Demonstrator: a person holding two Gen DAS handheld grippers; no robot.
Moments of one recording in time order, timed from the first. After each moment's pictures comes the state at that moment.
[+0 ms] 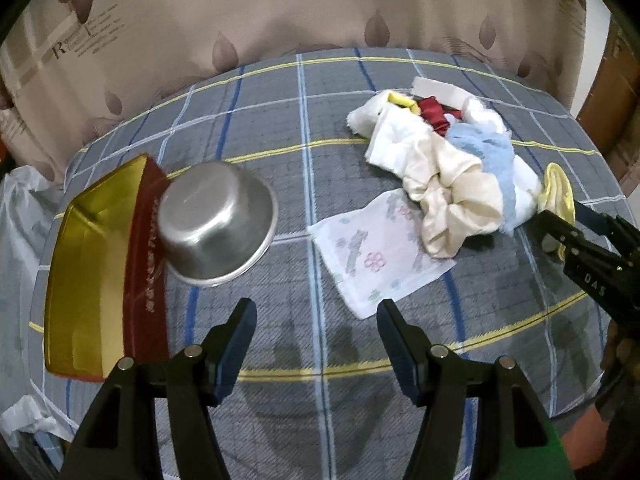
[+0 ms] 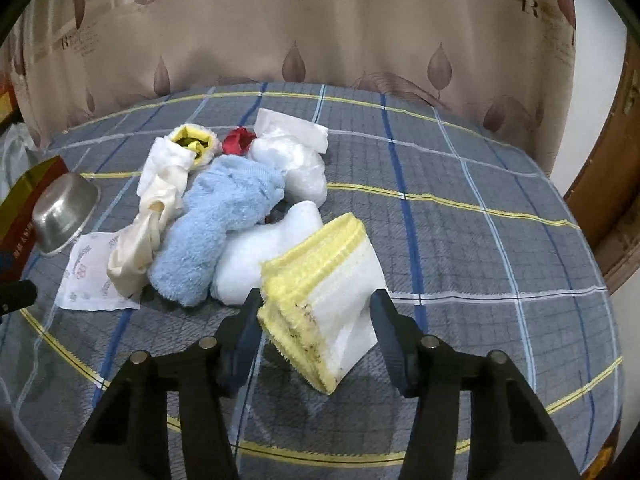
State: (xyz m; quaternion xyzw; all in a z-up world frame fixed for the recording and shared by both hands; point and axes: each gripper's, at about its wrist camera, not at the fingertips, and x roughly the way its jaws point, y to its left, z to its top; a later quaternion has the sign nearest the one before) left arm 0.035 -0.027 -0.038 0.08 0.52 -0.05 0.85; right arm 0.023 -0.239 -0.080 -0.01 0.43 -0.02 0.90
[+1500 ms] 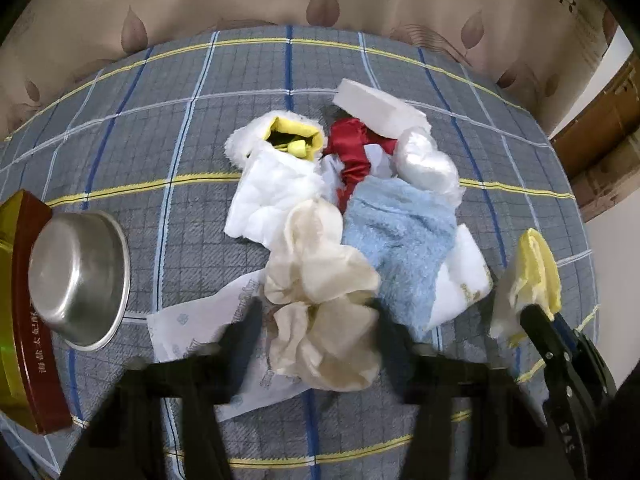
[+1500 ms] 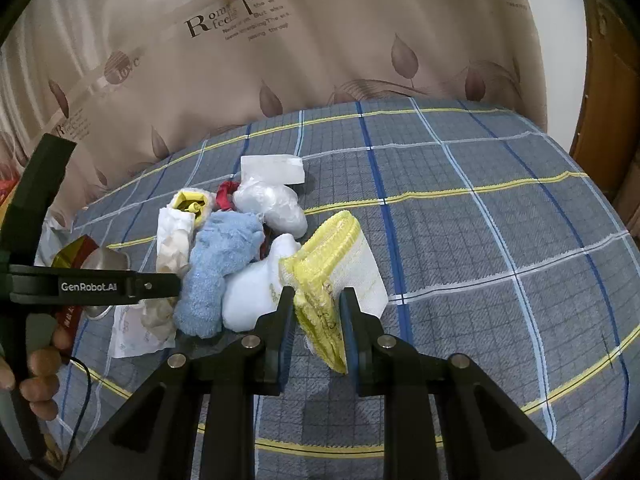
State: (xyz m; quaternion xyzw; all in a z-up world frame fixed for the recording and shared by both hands) left arm 0.132 -0.119 -0.053 -0.01 0.59 -0.12 0.80; right arm 0.011 -0.287 -0.061 0.13 0.40 0.00 0.91
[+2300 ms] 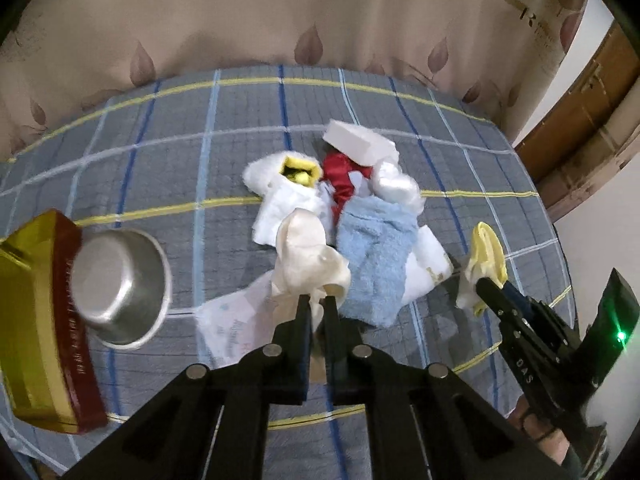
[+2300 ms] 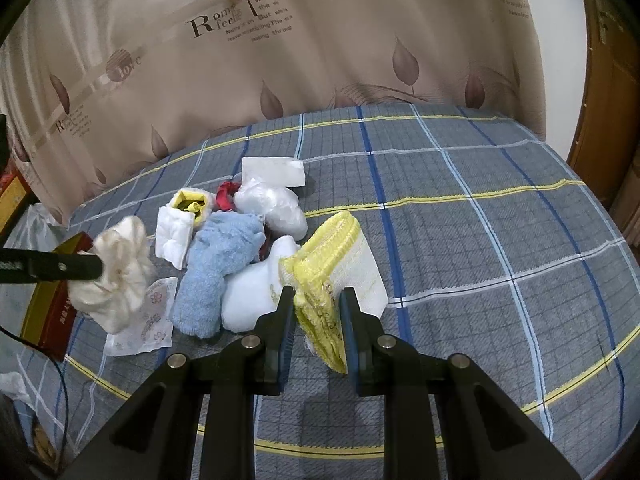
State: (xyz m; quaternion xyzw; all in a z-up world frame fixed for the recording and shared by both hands) left arm 0.107 -0.088 0.001 -0.01 0.56 -0.16 0.81; right arm 0.010 -0.283 -0.060 0.11 0.39 0.00 0.91
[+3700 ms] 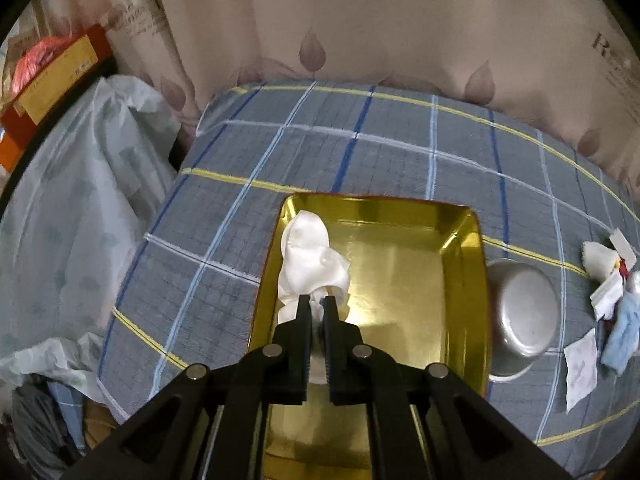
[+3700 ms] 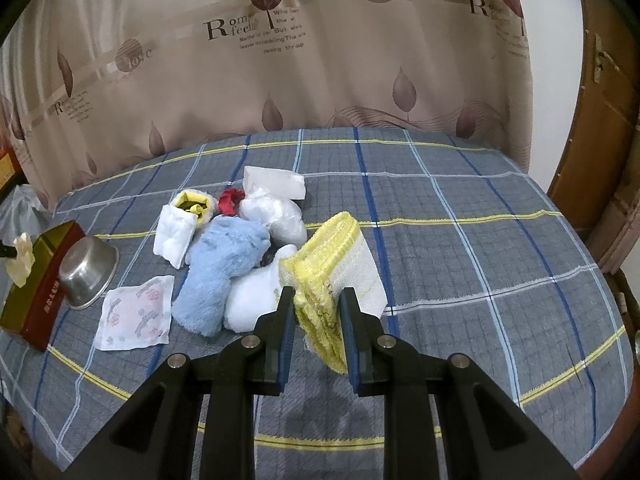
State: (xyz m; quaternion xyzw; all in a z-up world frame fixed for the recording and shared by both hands) left arm 0.123 0.236 0.006 -0.02 0.53 0.13 0.84; right arm -0.004 -0.262 -0.042 0.06 0.37 -0.04 0.92
